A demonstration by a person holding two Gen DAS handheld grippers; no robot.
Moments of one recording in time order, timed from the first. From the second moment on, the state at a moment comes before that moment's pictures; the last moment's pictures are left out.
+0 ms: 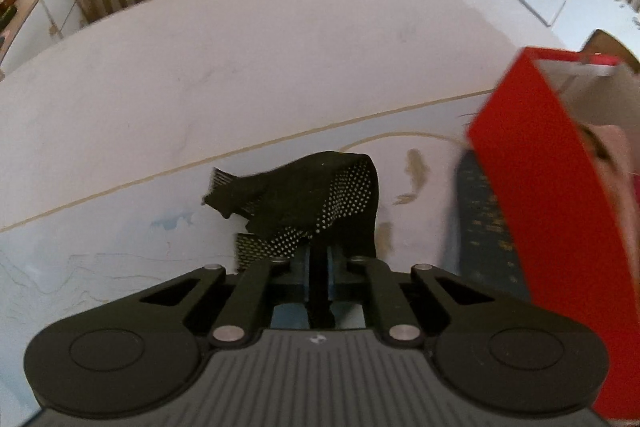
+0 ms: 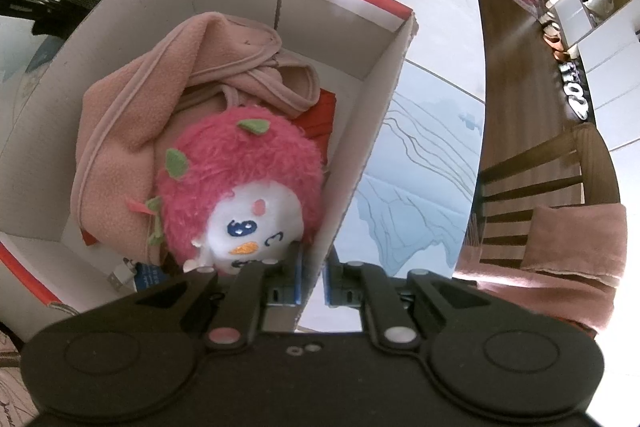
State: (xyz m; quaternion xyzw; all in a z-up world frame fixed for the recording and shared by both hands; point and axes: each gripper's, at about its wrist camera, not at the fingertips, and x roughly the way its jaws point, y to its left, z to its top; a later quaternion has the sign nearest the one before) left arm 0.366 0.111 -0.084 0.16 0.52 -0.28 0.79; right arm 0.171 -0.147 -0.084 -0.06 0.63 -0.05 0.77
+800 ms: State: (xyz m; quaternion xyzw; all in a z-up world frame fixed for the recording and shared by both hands) left arm 0.245 0.048 0.061 0.21 0.40 -0.46 0.76; right arm 0.170 -0.147 -0.084 -0.07 0.62 -0.04 0.78
